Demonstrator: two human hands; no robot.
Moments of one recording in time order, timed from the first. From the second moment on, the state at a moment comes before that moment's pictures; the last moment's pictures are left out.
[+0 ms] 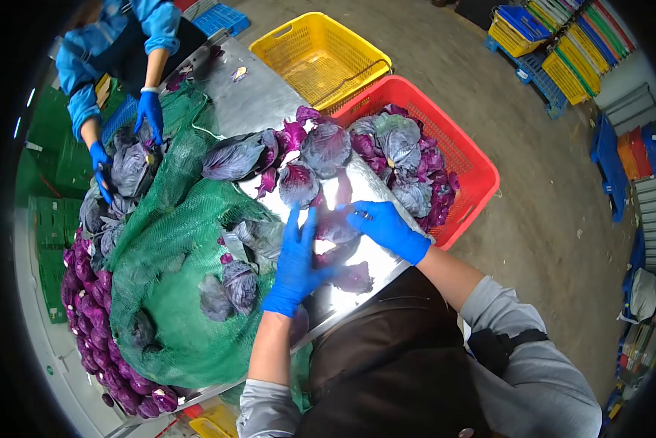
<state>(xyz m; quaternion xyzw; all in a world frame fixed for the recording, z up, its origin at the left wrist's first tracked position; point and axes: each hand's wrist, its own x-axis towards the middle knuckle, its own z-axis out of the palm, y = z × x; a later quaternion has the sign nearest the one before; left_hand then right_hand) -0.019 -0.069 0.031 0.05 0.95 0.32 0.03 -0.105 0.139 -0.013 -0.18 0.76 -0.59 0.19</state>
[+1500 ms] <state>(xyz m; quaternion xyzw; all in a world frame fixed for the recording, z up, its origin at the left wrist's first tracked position) -0.007 -0.012 0.013 -0.15 0.88 0.43 -0.10 -0.103 0.132 0.041 -0.14 0.90 -0.39 0.12</state>
